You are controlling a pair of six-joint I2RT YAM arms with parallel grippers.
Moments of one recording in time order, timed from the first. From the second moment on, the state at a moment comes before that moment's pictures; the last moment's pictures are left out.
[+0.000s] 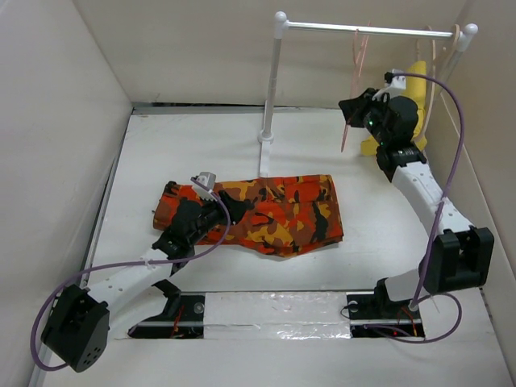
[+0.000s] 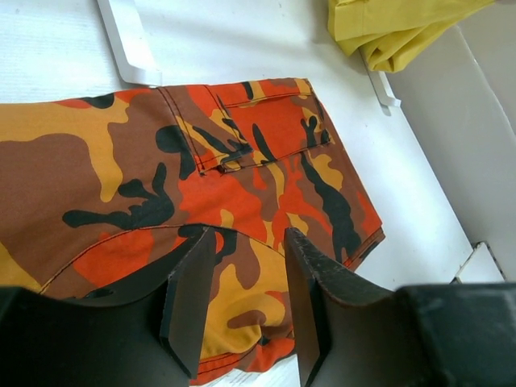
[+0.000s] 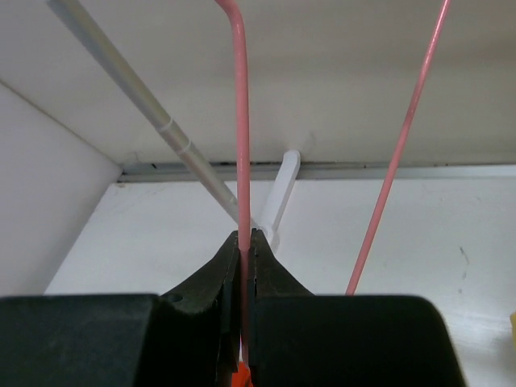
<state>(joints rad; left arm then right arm) -0.59 0.91 0.32 0.41 0.08 -0.62 0.14 1.46 1.31 0.17 -0.20 0.42</state>
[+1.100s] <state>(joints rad) -1.00 1.72 1.13 0.38 -0.26 -0.60 0.38 0.89 0.38 0.16 -0.14 0.39</state>
